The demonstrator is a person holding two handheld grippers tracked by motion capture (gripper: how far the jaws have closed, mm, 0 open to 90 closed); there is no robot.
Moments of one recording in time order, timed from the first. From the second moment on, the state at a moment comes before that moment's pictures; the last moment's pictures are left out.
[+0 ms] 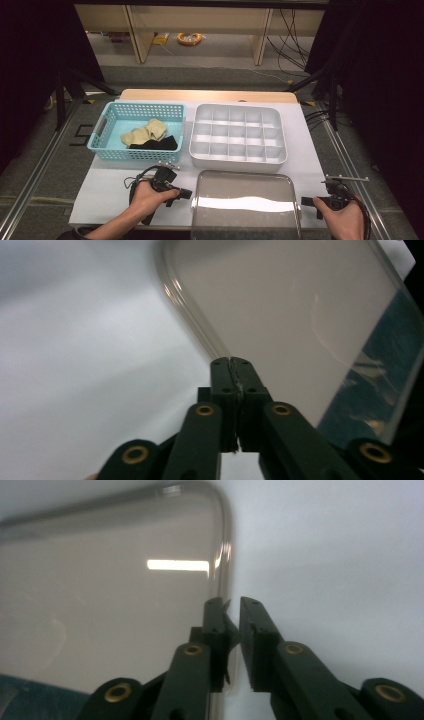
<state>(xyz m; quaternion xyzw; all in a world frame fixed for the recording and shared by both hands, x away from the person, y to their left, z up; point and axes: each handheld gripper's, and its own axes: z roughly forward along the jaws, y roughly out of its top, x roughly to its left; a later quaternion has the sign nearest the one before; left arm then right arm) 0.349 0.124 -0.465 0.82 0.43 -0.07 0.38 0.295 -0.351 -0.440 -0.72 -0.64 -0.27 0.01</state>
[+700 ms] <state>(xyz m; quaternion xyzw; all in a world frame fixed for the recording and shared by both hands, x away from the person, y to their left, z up) 0.364 0.150 -0.435 0.79 0.41 0.08 0.44 0.321 -0.335 -0.434 -0.71 -0.62 -0.33 -0.06</state>
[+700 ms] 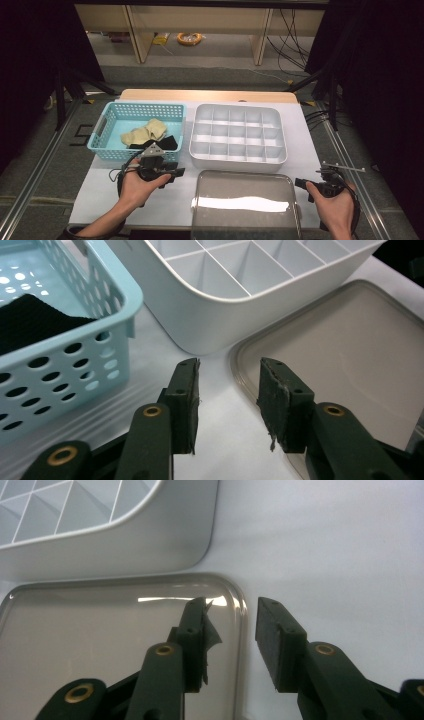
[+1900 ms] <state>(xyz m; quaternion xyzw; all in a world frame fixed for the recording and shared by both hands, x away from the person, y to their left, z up) 0.401 0.198 -0.390 0.75 0.45 0.14 0.46 0.328 -0.326 -0.433 -0.68 -0.61 -0.36 -0.16</state>
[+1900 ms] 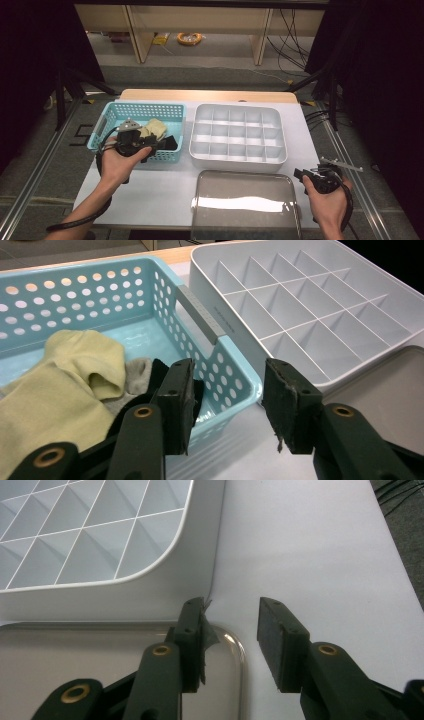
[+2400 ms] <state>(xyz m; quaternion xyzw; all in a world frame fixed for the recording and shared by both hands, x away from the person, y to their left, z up) 0.430 0.207 -0.379 0.75 0.47 0.15 0.45 0.328 -0.327 -0.433 -0.67 -0.62 -0.36 -0.17</state>
